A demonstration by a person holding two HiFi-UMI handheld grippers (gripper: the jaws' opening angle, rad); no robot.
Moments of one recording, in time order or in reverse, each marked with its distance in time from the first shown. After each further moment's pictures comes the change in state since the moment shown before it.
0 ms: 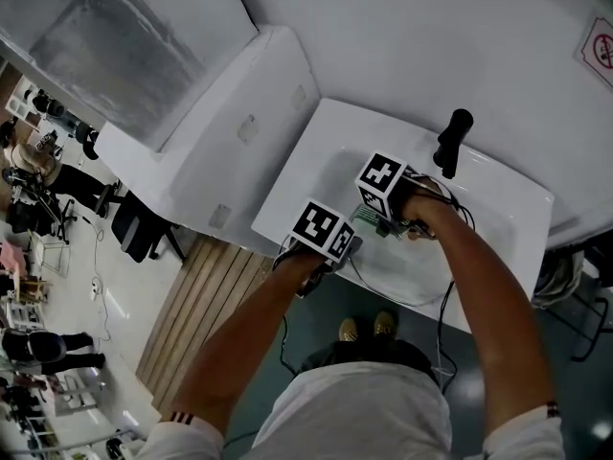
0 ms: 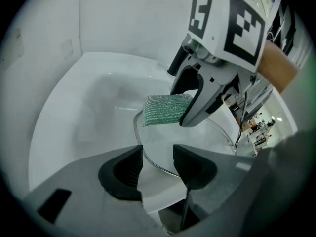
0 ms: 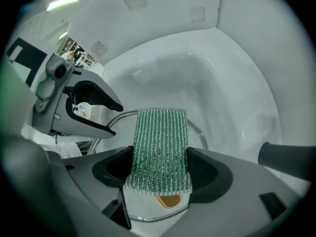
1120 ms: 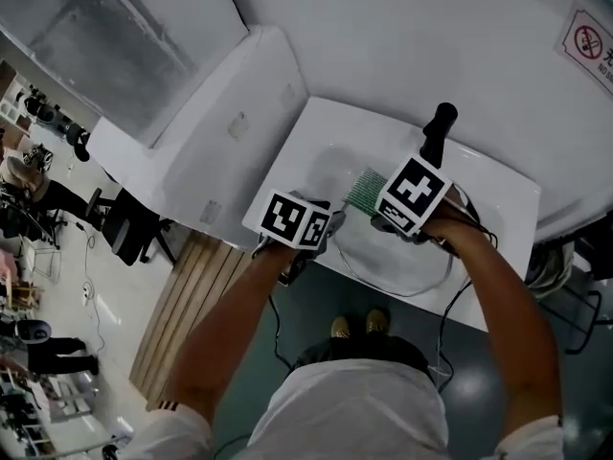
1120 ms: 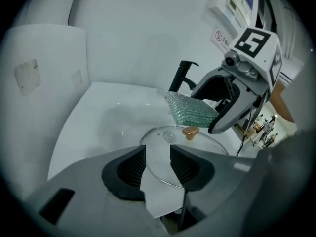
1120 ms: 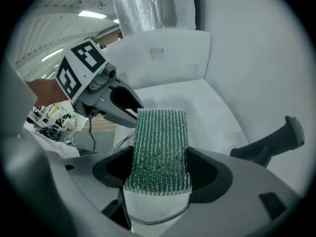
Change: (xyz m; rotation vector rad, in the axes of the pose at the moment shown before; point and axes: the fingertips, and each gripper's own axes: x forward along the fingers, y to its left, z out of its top) left arm -0.046 0.003 0.037 0.057 -0.235 0.032; right arm -0.092 0.028 -0.010 -0.065 -0.387 -0.139
